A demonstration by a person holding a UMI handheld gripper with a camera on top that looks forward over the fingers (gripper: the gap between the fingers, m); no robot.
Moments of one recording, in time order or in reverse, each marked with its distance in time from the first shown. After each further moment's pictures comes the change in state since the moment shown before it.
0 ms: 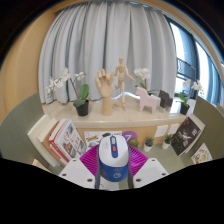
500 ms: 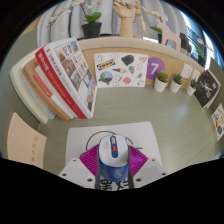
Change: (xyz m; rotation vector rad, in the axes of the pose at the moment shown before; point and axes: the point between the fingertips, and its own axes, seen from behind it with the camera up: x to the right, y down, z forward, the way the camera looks) arm -0.098 0.273 0.077 -0.437 -0.003 0.028
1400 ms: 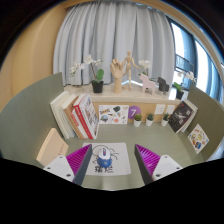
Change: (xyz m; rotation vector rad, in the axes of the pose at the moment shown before) arm 0.038 -0.044 -0.265 0.359 -0.002 -0.057
